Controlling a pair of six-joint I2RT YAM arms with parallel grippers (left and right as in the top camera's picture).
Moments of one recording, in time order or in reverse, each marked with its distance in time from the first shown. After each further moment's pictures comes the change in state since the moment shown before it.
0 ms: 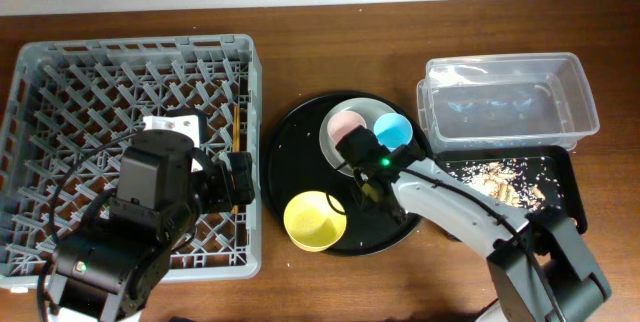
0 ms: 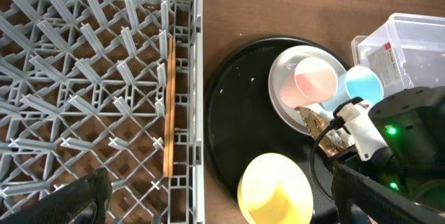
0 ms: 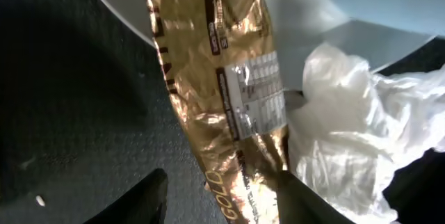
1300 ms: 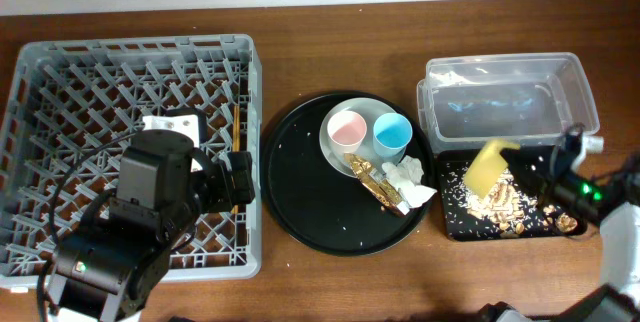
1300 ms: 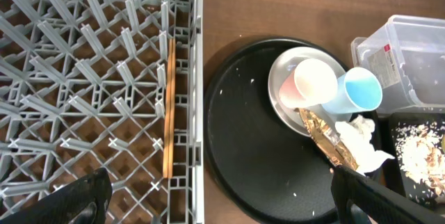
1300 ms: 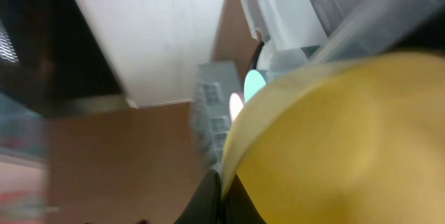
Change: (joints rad) left arm 0.000 -0.001 0.000 0.002 0.000 -0.002; right arm -1.330 -0.345 -0.171 0.001 -1.403 0.114
